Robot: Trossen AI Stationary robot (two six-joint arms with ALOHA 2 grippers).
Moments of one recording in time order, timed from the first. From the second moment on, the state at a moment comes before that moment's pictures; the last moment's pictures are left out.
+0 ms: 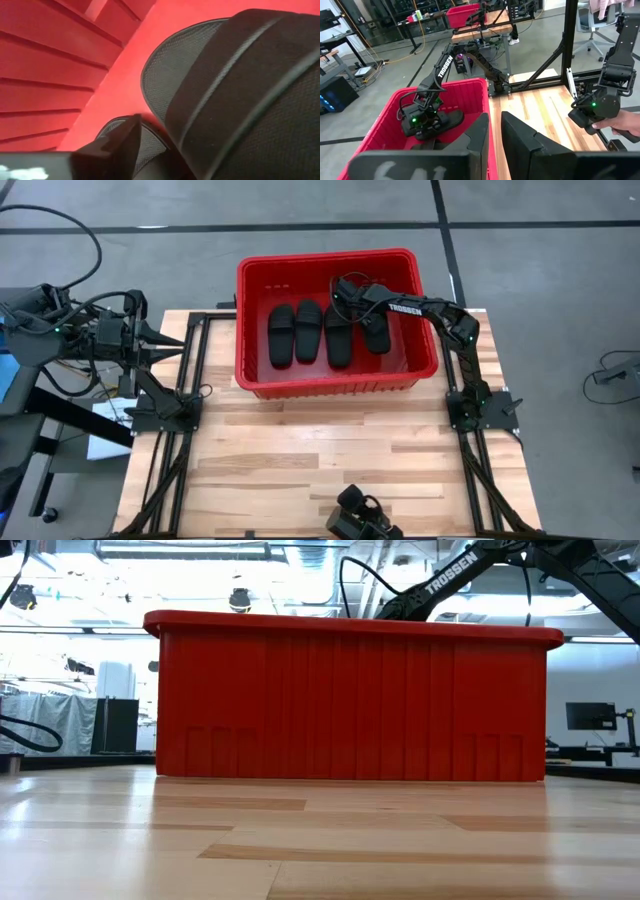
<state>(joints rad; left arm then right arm) -0.94 1.09 2.07 -1.45 -0.98 -0.22 -0.61 2.10 1.65 -0.78 0.51 1.72</state>
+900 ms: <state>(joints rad) -0.94 1.09 2.07 -1.45 -0.98 -0.22 -0.63 2.09 1.65 -0.73 0.36 1.72</state>
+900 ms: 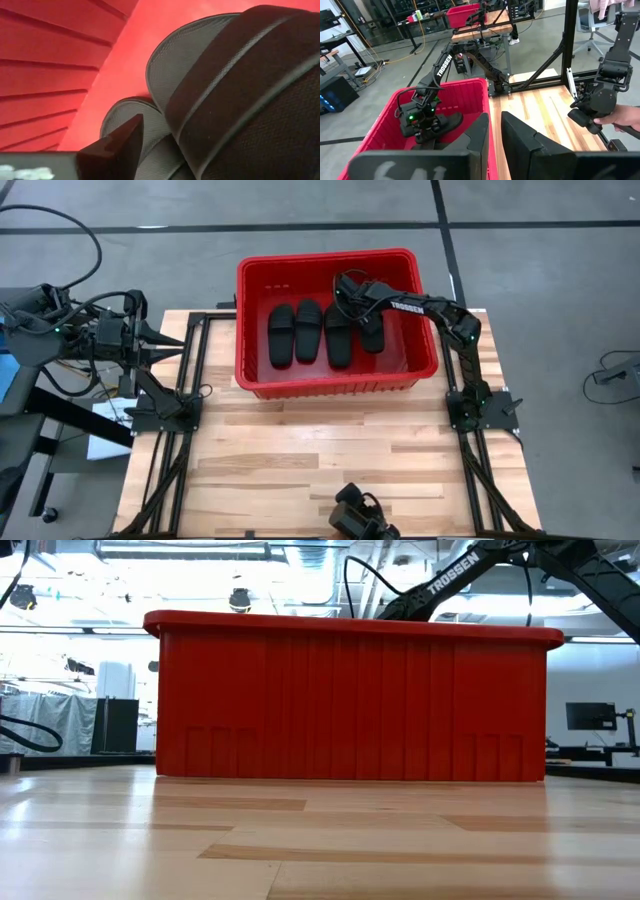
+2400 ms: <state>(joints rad) -0.94 1.09 2.07 -1.45 -0.98 -0.20 -0.64 2.08 1.77 -0.96 0.36 1.68</state>
